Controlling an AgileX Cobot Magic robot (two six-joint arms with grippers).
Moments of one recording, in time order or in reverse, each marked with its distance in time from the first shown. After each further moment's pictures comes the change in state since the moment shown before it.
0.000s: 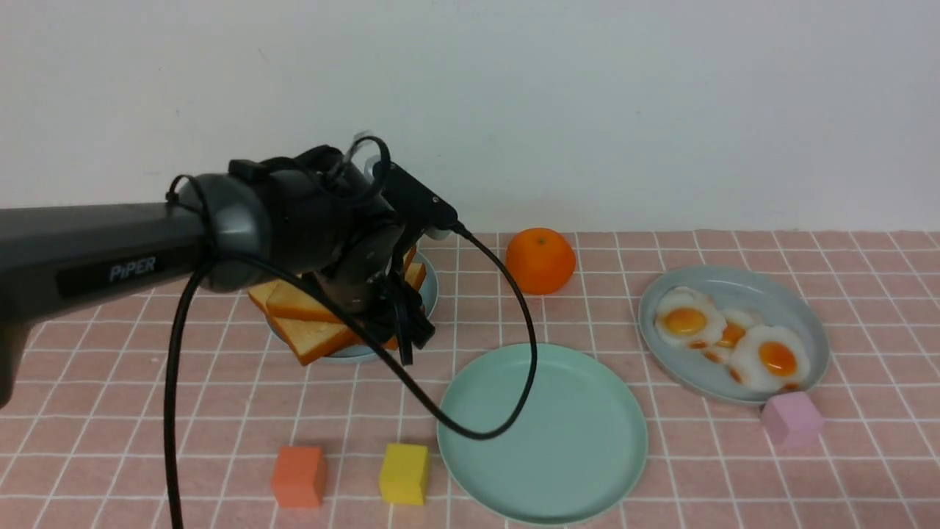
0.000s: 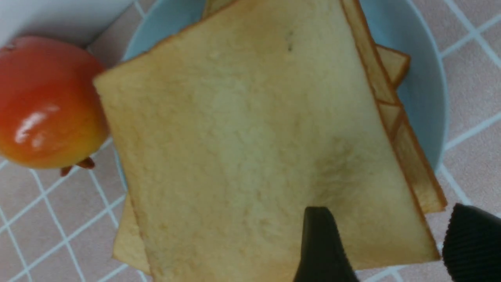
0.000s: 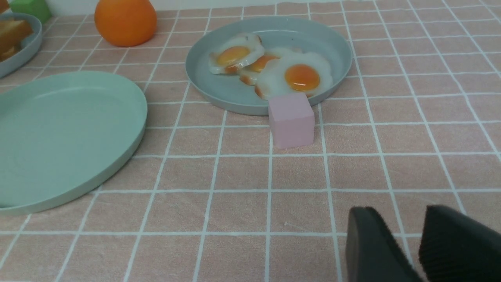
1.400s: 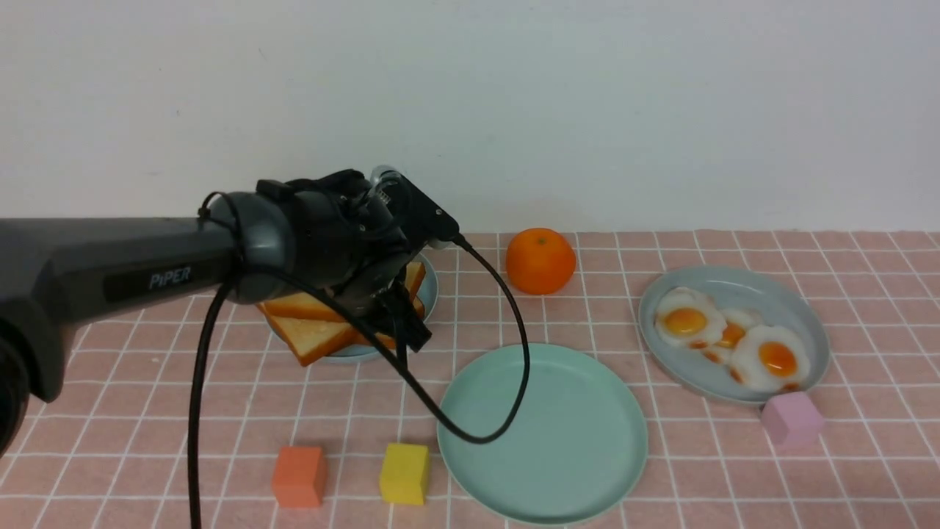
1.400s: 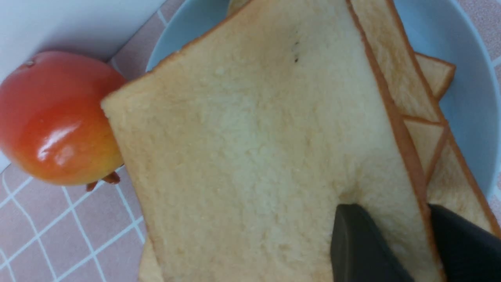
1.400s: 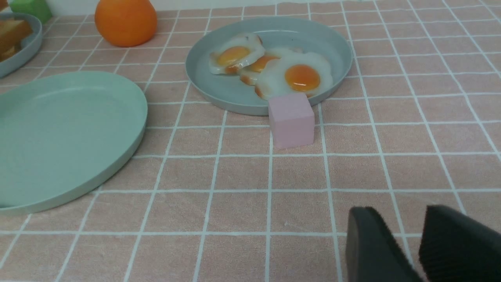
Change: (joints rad) right arm 0.000 0.000 0.000 0.000 0.000 0.000; left arm -0.002 0.046 -0.007 0.137 -0.020 -0.098
